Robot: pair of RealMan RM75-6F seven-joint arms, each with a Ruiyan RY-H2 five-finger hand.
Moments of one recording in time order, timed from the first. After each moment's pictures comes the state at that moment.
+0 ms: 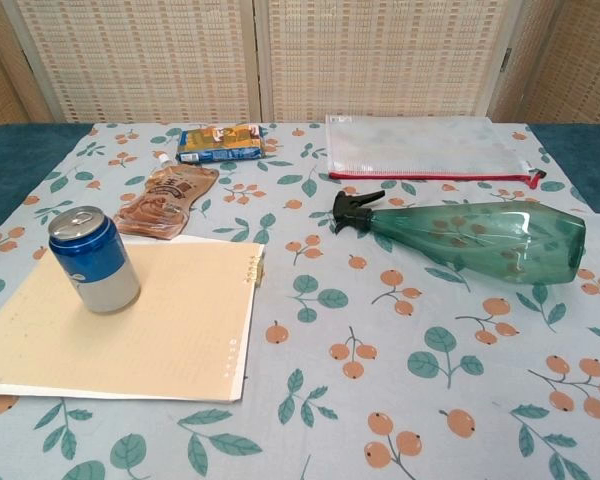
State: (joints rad) left arm -0.19 -1.12 -0.07 -1.65 1.37 1.35 0.17; right arm 0.27 -1.05 0.08 -1.79 -1.09 1.23 -0.39
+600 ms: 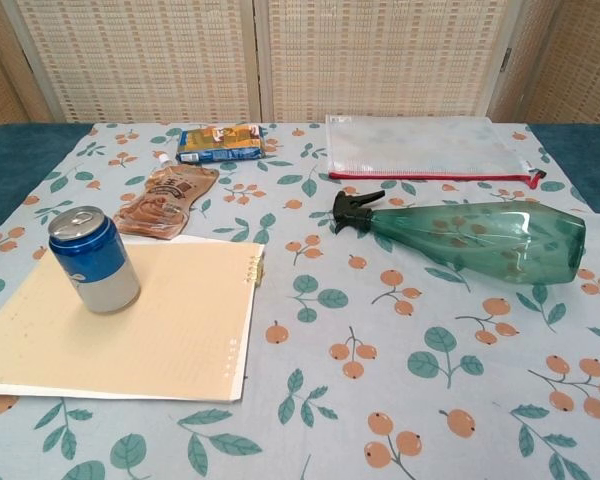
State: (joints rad) left arm -0.19 -1.11 -0.06 -1.65 1.36 1.33 0.16; right arm 0.29 -1.10 0.16 -1.86 -1.07 1.36 -0.44
